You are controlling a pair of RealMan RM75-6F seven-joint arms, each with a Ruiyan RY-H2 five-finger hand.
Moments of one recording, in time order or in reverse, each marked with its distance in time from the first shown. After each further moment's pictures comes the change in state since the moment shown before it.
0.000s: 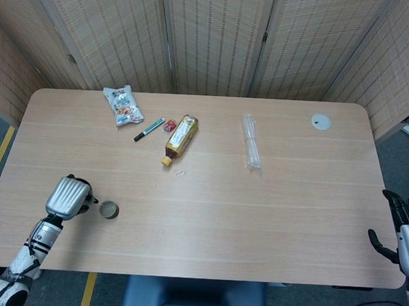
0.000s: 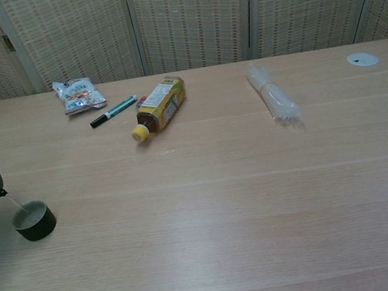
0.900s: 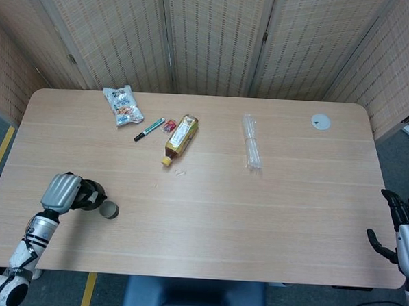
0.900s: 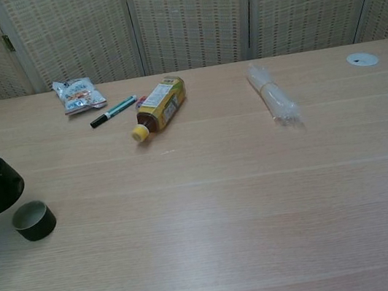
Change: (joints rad) left arm 0.011 -0.018 -0.059 0.066 -0.014 -0.038 -0.451; right arm 0.000 0.005 0.002 -0.020 -0.003 0.004 -0.019
